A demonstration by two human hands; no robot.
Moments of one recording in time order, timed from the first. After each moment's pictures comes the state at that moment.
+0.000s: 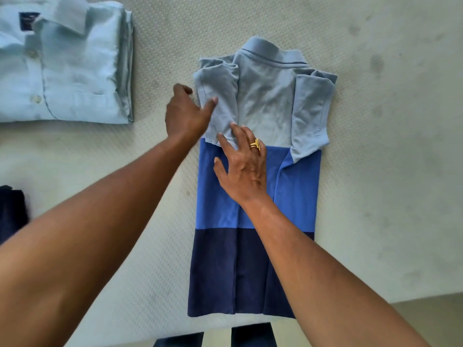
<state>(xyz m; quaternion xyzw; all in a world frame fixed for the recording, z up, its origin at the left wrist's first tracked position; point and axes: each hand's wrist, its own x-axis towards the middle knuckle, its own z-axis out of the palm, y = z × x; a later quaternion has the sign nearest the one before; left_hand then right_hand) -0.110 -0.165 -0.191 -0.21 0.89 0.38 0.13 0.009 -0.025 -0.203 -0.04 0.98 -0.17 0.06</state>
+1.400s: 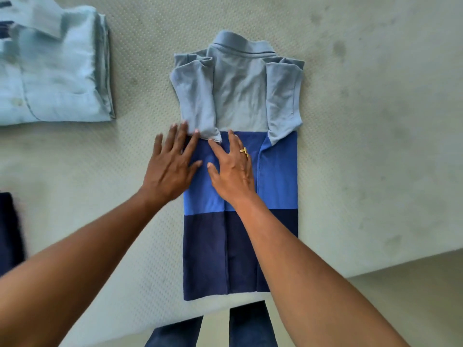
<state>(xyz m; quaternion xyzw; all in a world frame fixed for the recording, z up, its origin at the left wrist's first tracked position) 0.019 -0.197 -0.217 0.21 0.97 0.07 0.13 0.051 -0.015 -0.188 0.04 0.96 -0.25 0.12</state>
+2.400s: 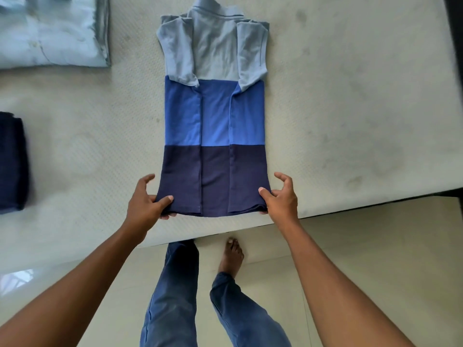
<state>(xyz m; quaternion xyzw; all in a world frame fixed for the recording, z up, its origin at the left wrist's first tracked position) 0.295 -0.196 -0.115 -0.28 0.75 0.52 0.29 0.323 0.128 -0.117 0.40 0.75 -0.50 0.17</state>
